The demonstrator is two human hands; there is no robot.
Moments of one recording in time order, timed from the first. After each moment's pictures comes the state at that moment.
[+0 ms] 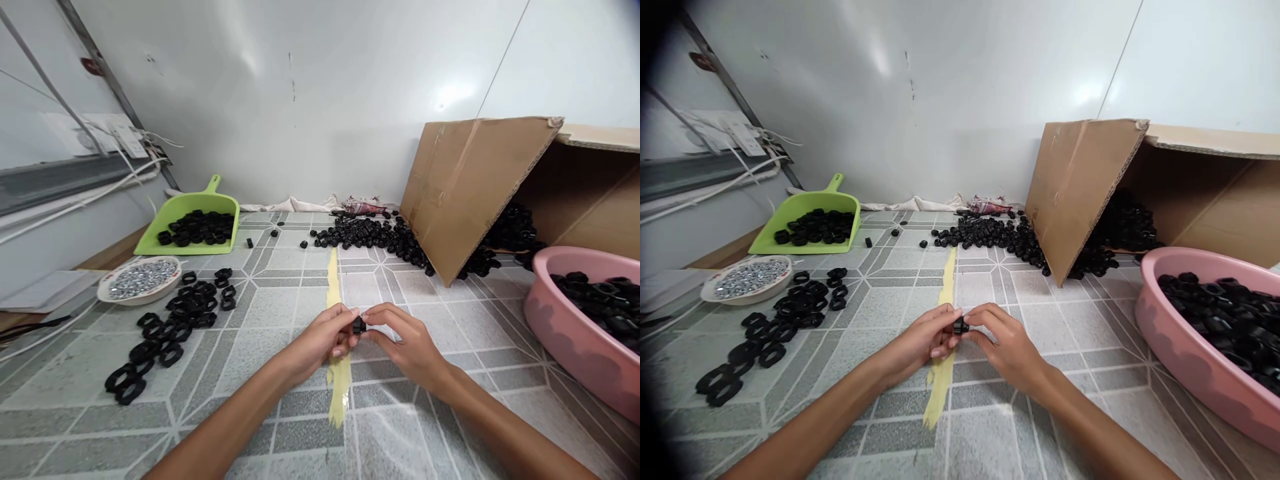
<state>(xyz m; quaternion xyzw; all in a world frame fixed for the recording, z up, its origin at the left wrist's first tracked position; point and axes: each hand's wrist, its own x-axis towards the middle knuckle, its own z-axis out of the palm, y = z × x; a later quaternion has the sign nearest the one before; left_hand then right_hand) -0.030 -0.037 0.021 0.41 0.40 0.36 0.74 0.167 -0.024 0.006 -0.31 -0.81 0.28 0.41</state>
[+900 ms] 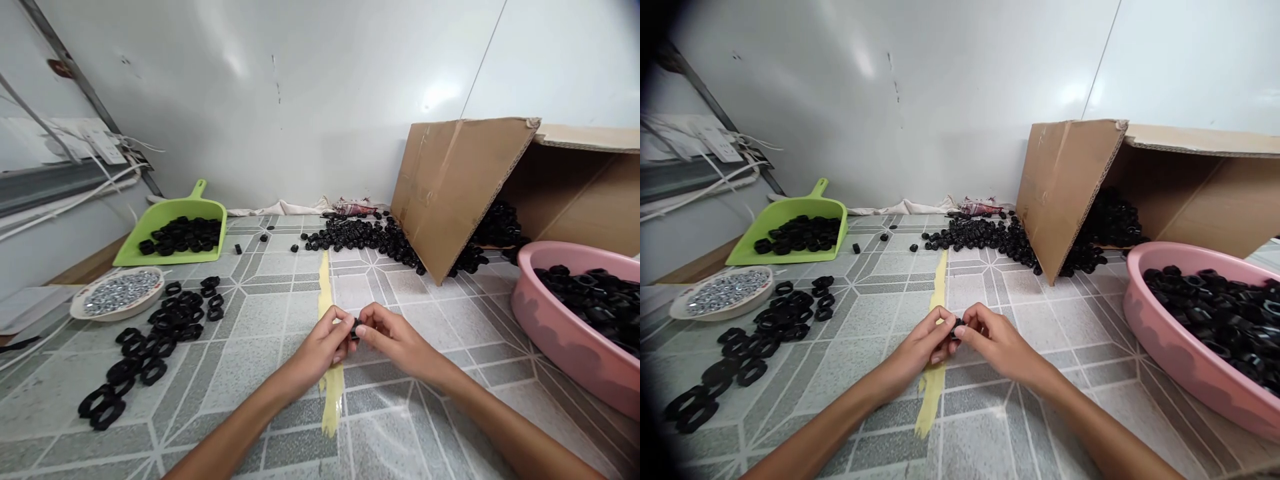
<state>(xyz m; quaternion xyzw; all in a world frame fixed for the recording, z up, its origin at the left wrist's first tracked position) -0.022 -0.042 0.017 0.50 0.40 0.37 0.67 0.166 -0.023 0.021 -0.38 -0.73 0.48 0.30</state>
